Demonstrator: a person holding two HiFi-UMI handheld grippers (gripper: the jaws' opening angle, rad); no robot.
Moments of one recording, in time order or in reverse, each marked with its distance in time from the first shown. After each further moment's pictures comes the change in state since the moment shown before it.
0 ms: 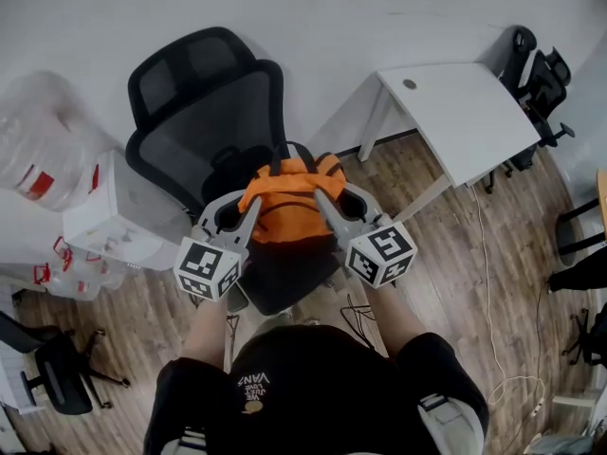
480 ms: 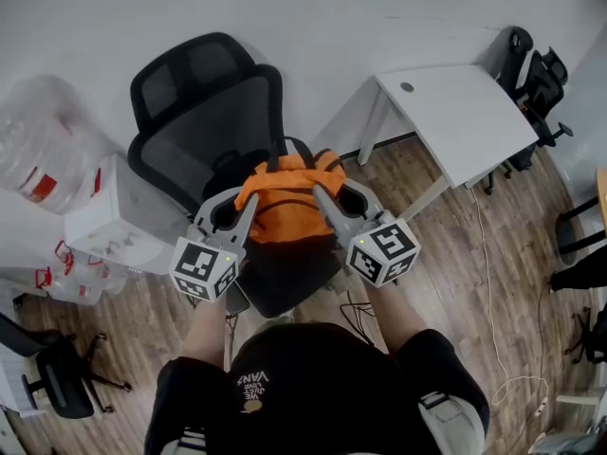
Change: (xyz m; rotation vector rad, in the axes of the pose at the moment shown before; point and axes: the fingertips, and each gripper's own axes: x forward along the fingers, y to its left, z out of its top) left arm -0.011 0.000 0.023 0.030 -0.045 0.008; right arm -0.004 0.010 0.024 -0.014 -0.048 0.011
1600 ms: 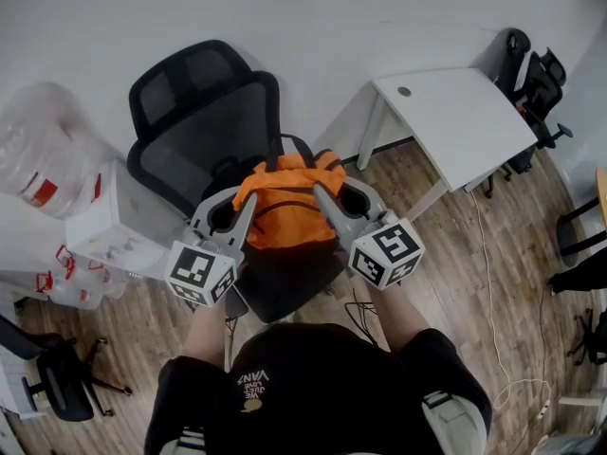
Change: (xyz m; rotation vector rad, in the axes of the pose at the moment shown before) left arm 0.003 -0.011 0.031 0.023 -0.050 0.004; right arm -0.011 -0.004 0.026 -0.045 -0.021 0.014
